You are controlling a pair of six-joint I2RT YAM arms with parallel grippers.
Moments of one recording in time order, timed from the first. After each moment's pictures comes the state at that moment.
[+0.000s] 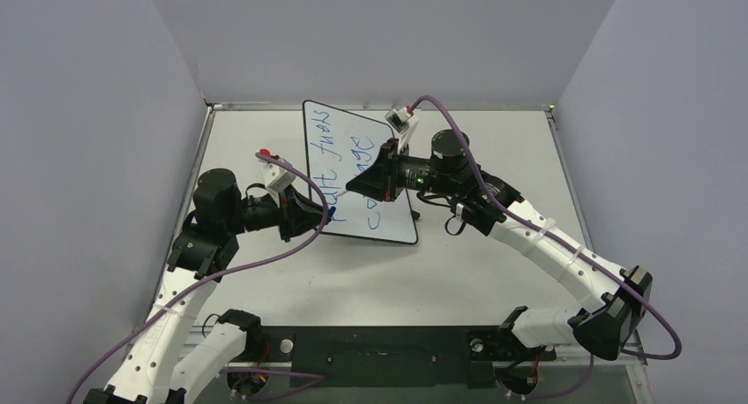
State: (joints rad) left arm -0.29 0.80 0.91 -0.36 0.91 -0.06; right arm 0.78 1.30 1.29 -0.14 -0.49 0.50
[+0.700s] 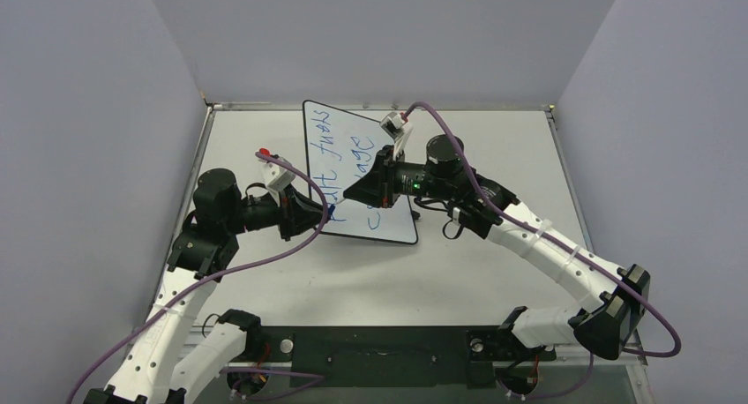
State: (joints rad) left arm -0.29 0.80 0.91 -0.36 0.89 -0.06; right arm 0.80 1.30 1.27 -0.14 -0.50 0.50
